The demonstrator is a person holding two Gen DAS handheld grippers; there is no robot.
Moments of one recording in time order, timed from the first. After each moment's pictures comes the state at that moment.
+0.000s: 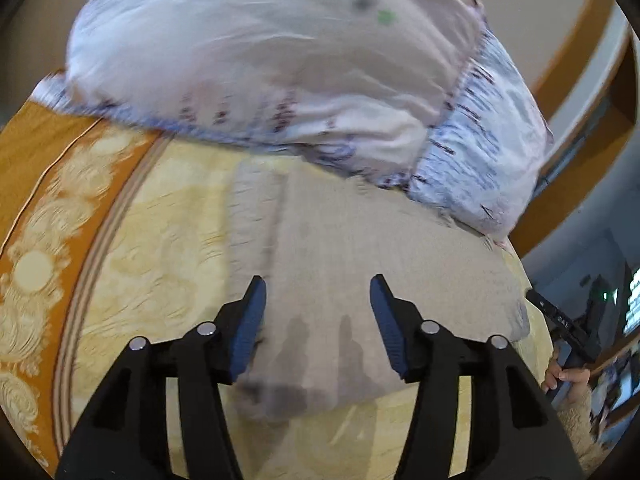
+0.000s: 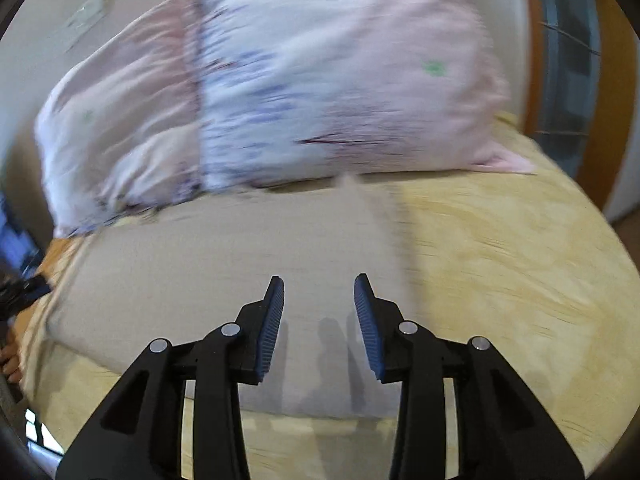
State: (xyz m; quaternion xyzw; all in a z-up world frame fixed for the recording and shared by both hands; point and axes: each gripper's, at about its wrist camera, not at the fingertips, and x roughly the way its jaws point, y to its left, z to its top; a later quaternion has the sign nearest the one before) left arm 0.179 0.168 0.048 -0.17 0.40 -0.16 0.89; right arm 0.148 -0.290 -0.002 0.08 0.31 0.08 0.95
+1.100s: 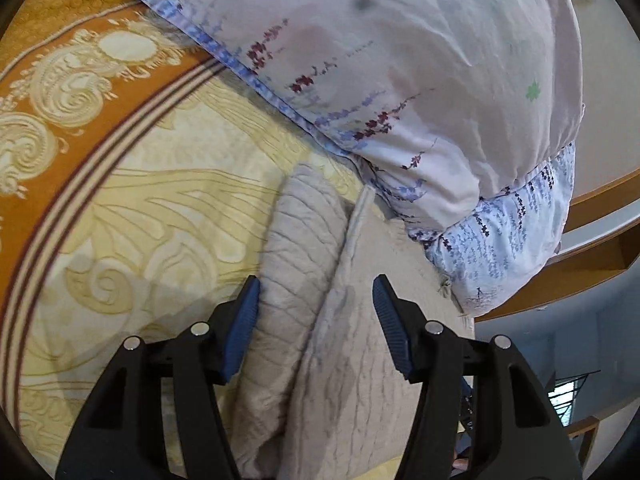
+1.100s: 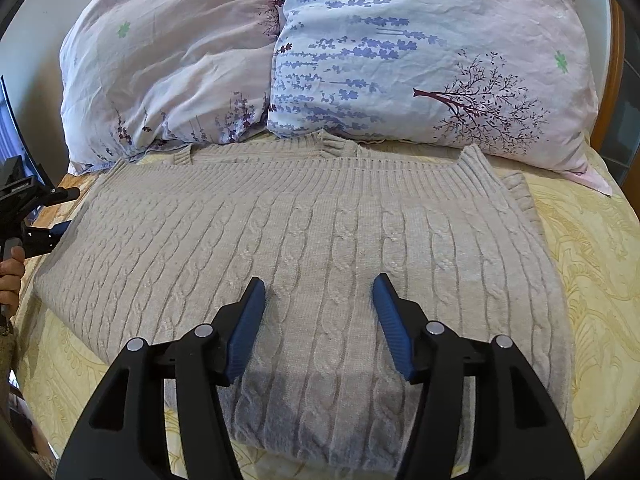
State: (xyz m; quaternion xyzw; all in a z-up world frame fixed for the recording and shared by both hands) left arm 0.250 0.218 -0.005 -0.39 0.45 -0.13 0.79; right arm 0.178 -0.220 -0.028 0.02 0.36 0.12 0.93
